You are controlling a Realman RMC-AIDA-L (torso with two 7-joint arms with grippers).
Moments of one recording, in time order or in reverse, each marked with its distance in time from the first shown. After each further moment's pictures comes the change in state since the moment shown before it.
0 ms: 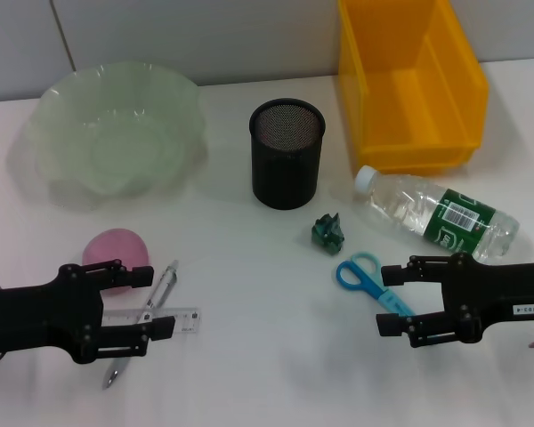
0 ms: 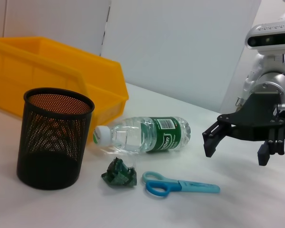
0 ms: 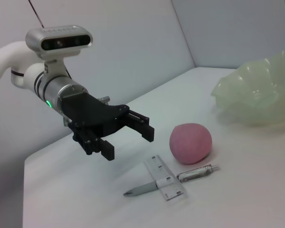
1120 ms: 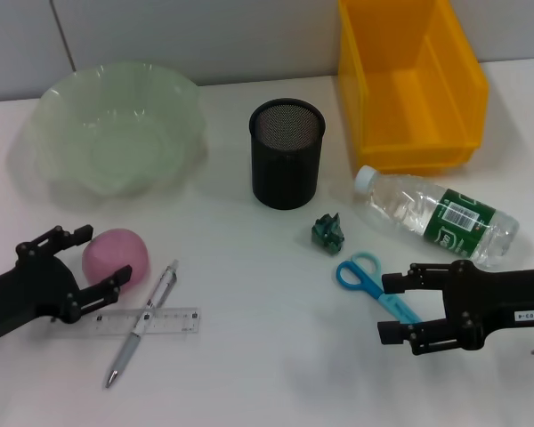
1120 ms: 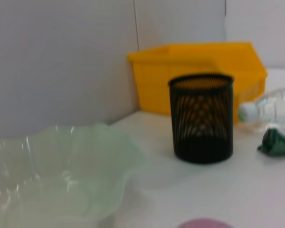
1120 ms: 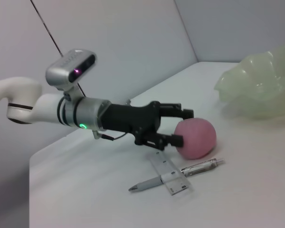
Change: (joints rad) left arm 0.059 -0.008 -0.004 -0.265 -0.284 -0.442 0.545; right arm -0.005 0.003 0.000 -0.006 -0.014 -0.011 0.016
